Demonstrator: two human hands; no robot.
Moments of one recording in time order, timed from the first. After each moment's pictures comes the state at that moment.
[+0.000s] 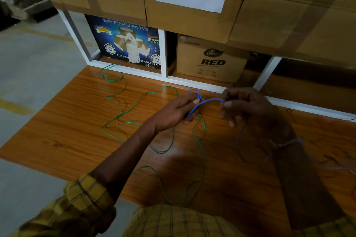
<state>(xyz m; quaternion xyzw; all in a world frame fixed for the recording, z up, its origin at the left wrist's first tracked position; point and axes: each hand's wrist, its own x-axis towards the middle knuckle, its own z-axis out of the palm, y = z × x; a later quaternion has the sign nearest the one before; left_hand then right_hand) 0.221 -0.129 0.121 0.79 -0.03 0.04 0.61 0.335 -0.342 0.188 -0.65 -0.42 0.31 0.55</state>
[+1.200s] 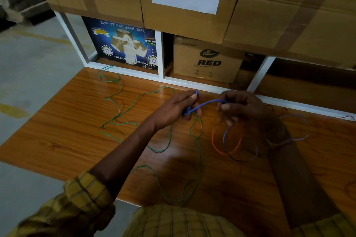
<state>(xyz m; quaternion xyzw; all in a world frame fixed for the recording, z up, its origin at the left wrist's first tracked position) 0.227 -0.134 0.125 0.76 0.00 0.04 0.65 0.337 -0.352 0.175 -0.62 -0.42 0.35 0.57</state>
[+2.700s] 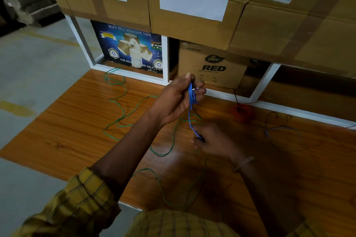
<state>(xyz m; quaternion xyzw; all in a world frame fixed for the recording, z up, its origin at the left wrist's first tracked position) 0.240 -0.131 0.158 0.42 -0.01 0.07 0.91 0.297 -0.302 0.083 -0.79 -0.53 0.17 0.24</state>
